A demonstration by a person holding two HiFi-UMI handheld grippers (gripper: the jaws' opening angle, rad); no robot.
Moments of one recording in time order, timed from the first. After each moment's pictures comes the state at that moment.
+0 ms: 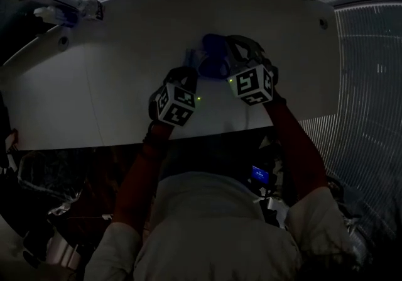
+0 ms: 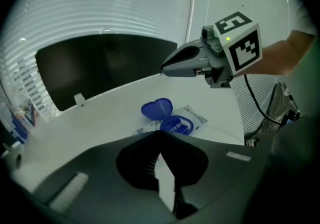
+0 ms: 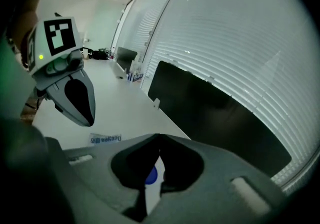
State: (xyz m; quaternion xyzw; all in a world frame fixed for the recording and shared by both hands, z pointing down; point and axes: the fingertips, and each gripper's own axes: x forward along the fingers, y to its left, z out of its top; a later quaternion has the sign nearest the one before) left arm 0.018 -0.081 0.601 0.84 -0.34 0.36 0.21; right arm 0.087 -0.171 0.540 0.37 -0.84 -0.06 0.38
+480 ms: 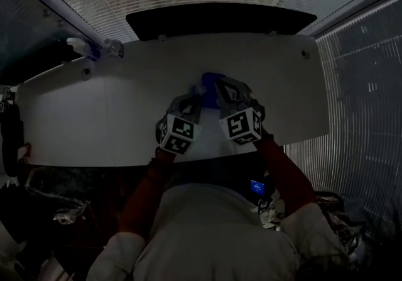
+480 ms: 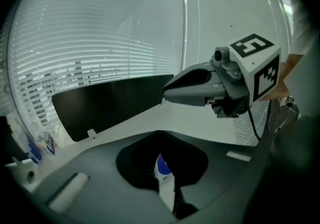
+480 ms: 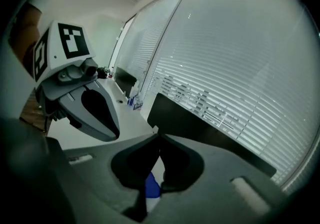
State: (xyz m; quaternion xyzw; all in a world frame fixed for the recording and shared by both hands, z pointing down) left arm 0.024 -0.089 0.477 0.88 -0.37 0.27 0.15; right arm 0.056 -0.129 0.432 0.39 -0.86 -0.08 0.31
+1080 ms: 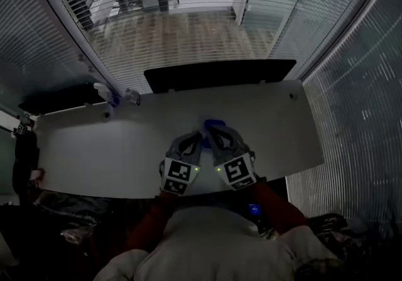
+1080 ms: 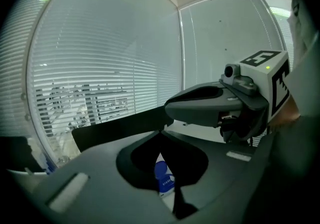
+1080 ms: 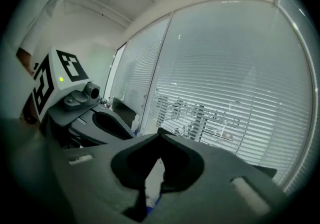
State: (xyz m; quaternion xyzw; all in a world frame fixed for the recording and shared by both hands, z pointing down) left arm 0.014 -0.066 0.342 0.89 -0.41 0.17 0.09; right arm 0.023 -0.076 0.303 0.41 -0.90 -0.06 0.17
